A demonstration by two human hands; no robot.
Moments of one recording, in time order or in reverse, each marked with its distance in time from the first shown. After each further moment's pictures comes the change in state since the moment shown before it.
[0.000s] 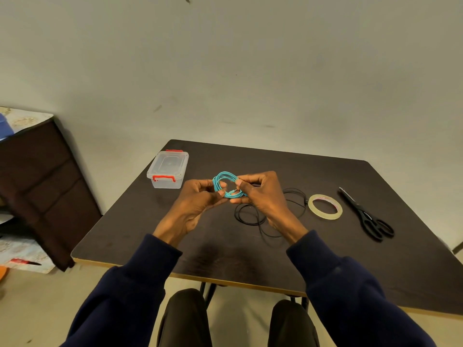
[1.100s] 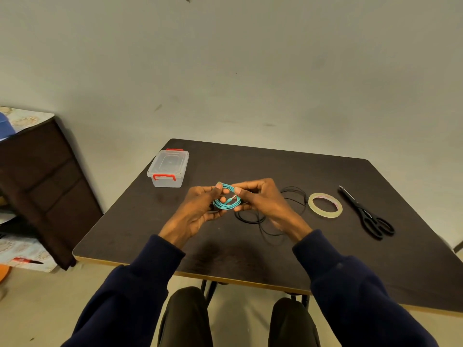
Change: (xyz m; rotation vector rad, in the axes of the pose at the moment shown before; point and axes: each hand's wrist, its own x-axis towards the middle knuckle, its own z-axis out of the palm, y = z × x) left_hand 0.004 -0.017 0.001 -0.046 0.024 -0.151; right_hand -0.001 0.017 -0.012 0.070 -0.230 0.050
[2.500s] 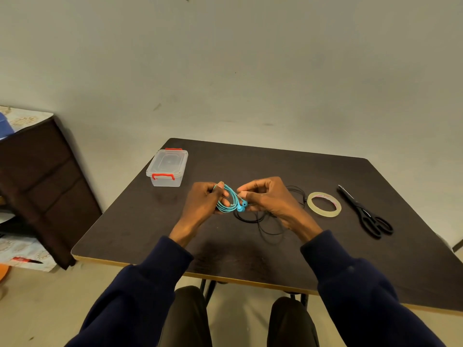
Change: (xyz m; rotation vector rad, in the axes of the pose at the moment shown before) left_hand 0.006 -0.011 0.004 0.452 0.075 0.374; right_hand -0.007 -0.003 -0.019 -0.098 0.027 0.048
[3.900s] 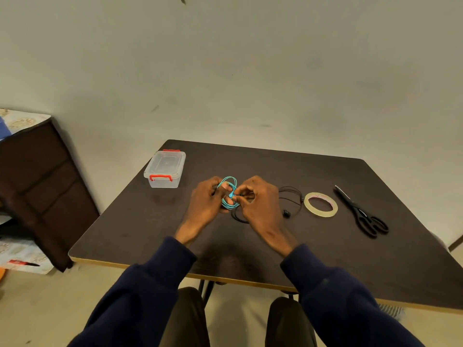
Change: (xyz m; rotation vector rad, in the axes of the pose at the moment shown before) left_hand 0.005 -0.005 0.012 0.035 -0.005 0.162; right_hand -0.002 0.018 0.034 -0.567 0.415 -0.475
